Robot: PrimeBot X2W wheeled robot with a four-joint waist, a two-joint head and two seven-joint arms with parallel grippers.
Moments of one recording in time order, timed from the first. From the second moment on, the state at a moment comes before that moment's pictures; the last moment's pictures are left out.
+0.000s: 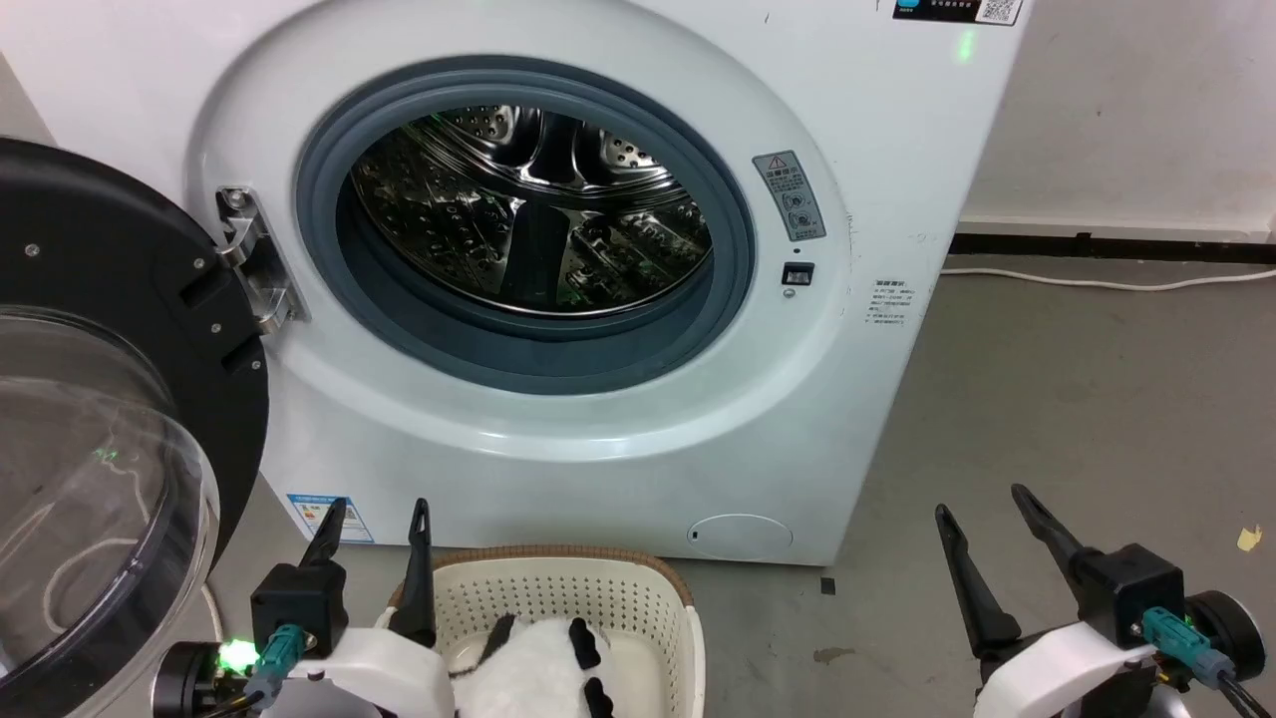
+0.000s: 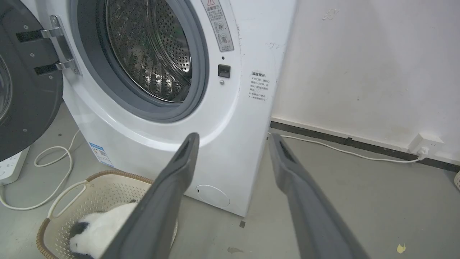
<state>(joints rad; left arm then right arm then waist) 0.02 0.05 0.00 0.00 -0.01 0.00 -0.01 0.01 -0.05 0.00 0.00 0.00 0.13 -0.01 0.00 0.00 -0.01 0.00</state>
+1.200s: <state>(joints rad) -0.11 0.09 -0.05 0.39 -0.19 -0.05 0.04 -0.01 -0.05 0.04 -0.01 0.04 0.13 -0.09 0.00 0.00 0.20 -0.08</state>
